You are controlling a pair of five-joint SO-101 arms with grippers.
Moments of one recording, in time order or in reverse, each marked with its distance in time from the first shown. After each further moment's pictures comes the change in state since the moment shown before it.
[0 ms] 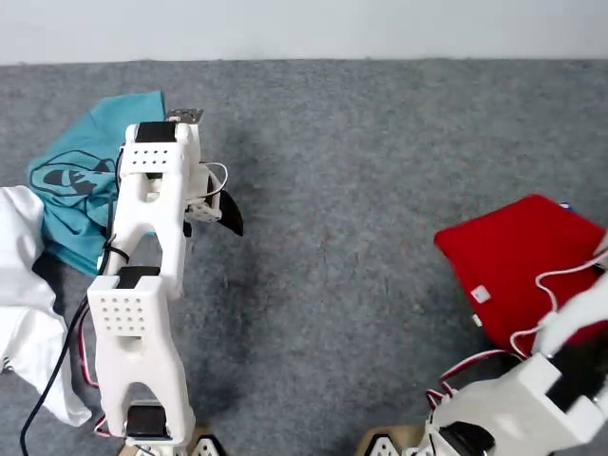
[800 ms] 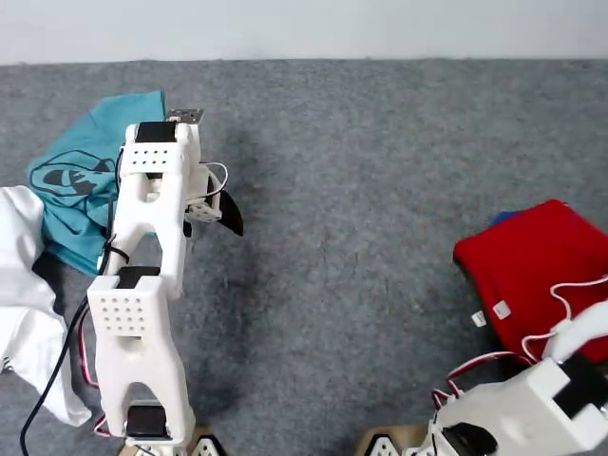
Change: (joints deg) left arm 0.0 0.0 0.0 0.0 0.0; right arm 4.9 0.2 3.2 -3.1 -1.4
